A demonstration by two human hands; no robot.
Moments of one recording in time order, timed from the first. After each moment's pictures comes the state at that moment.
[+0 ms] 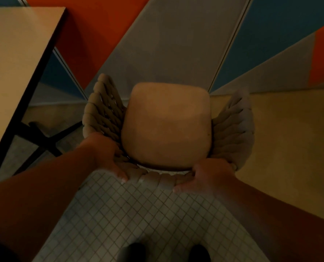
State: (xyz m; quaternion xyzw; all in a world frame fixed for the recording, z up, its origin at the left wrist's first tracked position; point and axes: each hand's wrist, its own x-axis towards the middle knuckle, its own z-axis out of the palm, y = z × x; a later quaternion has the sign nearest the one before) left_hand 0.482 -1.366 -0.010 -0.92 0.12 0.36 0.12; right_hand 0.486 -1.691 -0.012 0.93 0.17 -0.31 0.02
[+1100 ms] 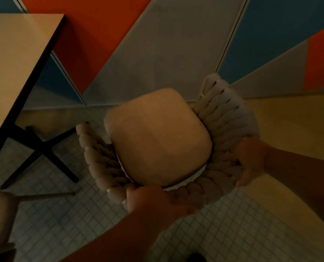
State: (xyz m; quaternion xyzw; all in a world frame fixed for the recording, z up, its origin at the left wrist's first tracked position) left_hand 0.399 -1.551 -0.011 -0.92 -0.14 0.35 -0.12; right_hand 0.592 -1.825 -0.020 0.85 0.37 -0.31 0.21
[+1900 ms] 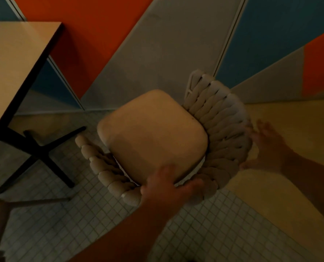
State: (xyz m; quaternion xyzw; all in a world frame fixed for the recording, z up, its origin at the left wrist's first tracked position) left_hand 0.434 -1.585 0.005 -0.88 -0.21 0.24 -0.36; right_hand 0.603 -1.885 -0.003 0.97 0.10 -0.20 -0.01
